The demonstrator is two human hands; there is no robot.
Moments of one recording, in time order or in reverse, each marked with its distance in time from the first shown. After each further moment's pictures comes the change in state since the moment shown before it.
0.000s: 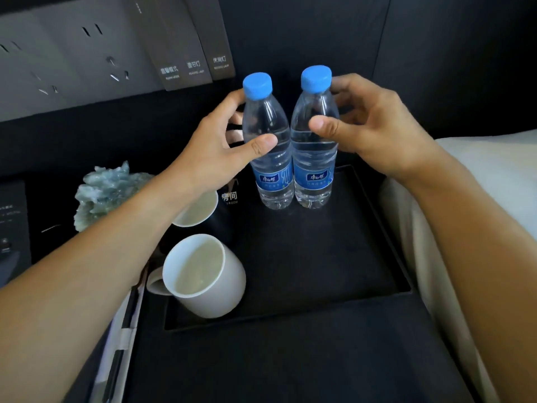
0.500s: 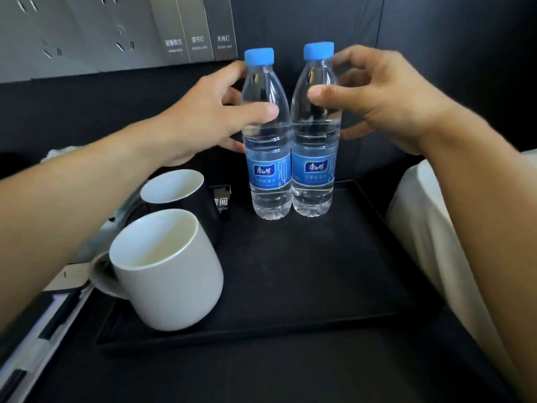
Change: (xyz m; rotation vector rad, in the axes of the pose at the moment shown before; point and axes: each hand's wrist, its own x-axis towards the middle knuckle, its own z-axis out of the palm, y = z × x) left_hand 0.010 -0.010 0.000 0.028 0.002 0.122; right_hand 0.006 0.007 0.002 -0.041 0.028 -0.087
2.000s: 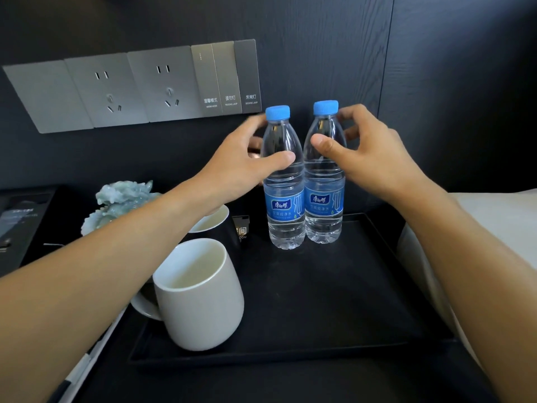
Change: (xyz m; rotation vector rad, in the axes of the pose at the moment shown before) left_hand -0.018 0.011 0.018 0.095 0.224 -0.008; right_hand 0.000 0.010 0.022 -0.356 0.260 -0.098
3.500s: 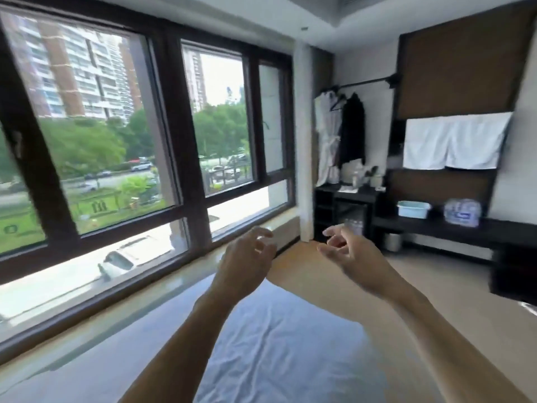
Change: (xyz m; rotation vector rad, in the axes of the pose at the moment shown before) left_hand -0.492 1.235 -0.168 -0.804 -1.572 1.171; right_hand -0.488 -1.076 -0.813 -1.156 1.466 1.326
